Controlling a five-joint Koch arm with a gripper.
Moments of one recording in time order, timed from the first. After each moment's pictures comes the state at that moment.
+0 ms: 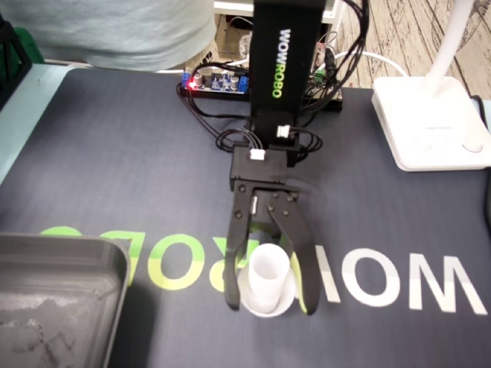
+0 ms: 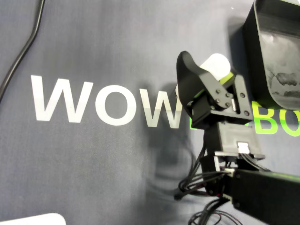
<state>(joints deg) 1.6 77.1 155.4 -68.8 -89.1</state>
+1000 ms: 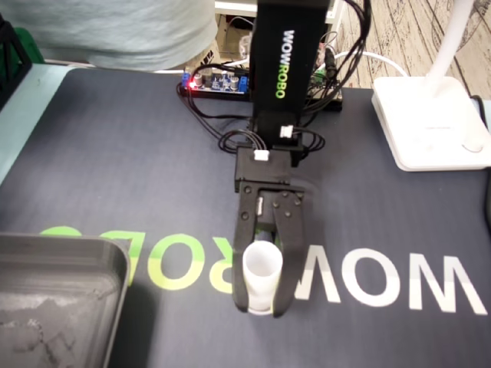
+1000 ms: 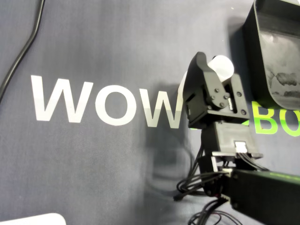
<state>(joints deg) 0.0 77.1 155.4 -68.8 -87.9</state>
